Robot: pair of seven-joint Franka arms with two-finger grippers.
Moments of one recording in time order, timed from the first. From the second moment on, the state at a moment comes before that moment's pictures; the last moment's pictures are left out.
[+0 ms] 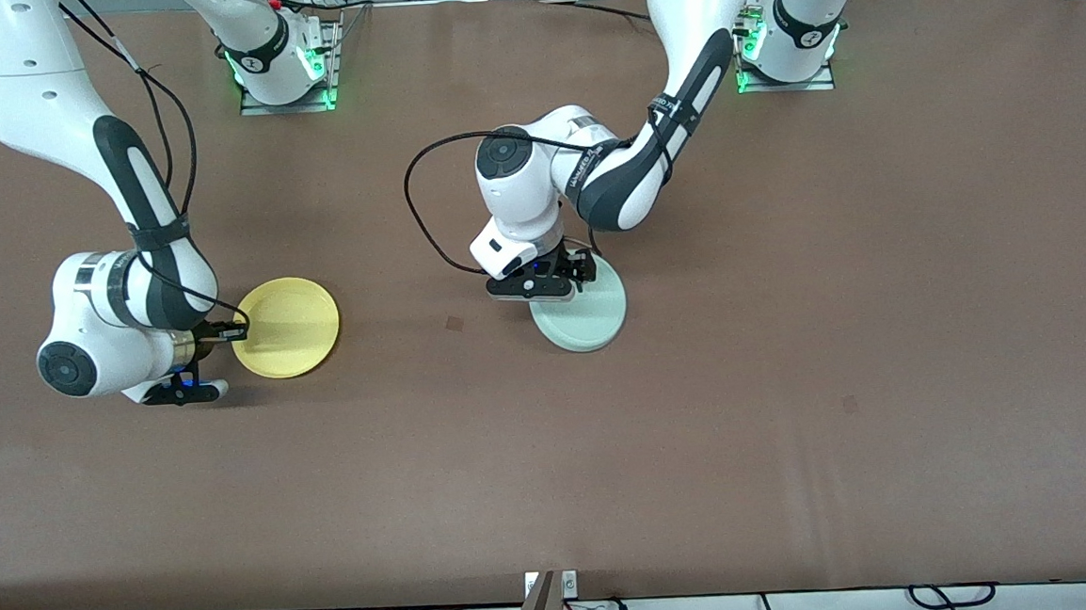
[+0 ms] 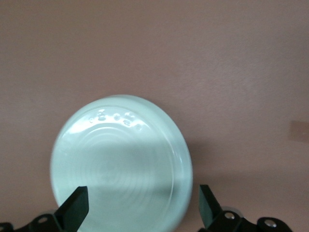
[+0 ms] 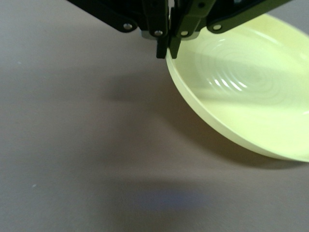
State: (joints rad) left arm -0.73 0.76 -0.10 -1.40 0.22 2.18 -0.85; right arm 0.00 0.62 -0.03 -1.70 0.02 1.92 -0.06
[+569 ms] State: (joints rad) left arm -0.61 0.71 -0.09 -1.39 0.15 2.15 -0.77; right arm 0.01 0.55 -0.03 -1.68 0.02 1.90 -0.06
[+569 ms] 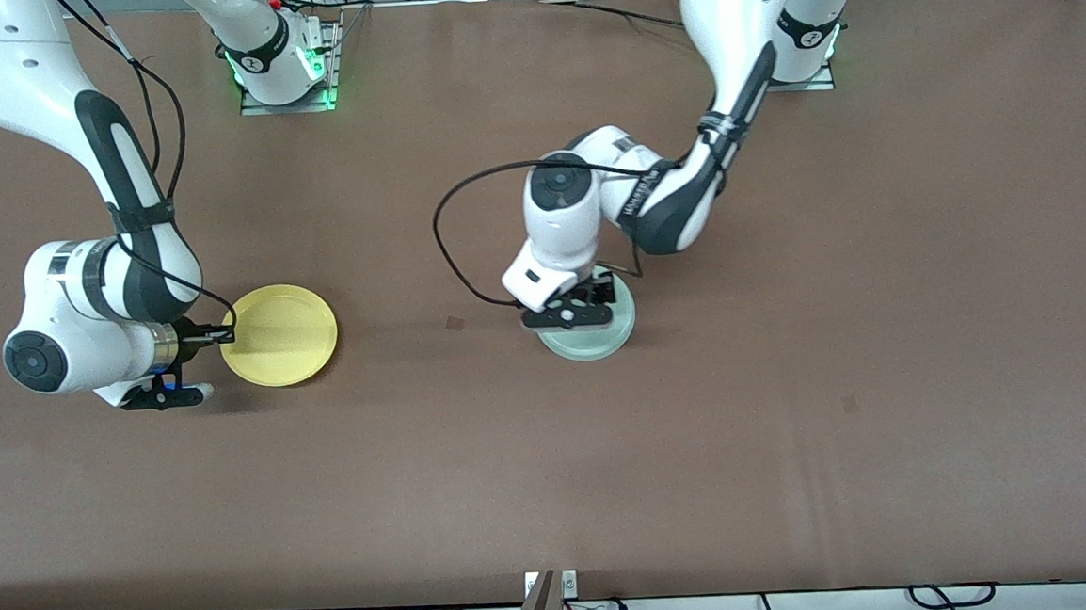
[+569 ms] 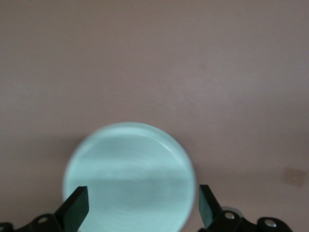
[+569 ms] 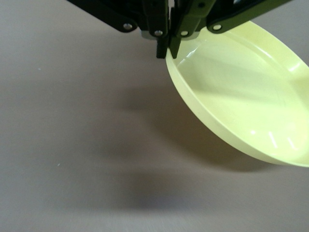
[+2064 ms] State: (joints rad) left arm -0.03 0.18 -0.08 -1.47 0.01 1.55 -0.13; right arm 0.60 0.63 -0.02 -1.53 0.47 1.99 0.46
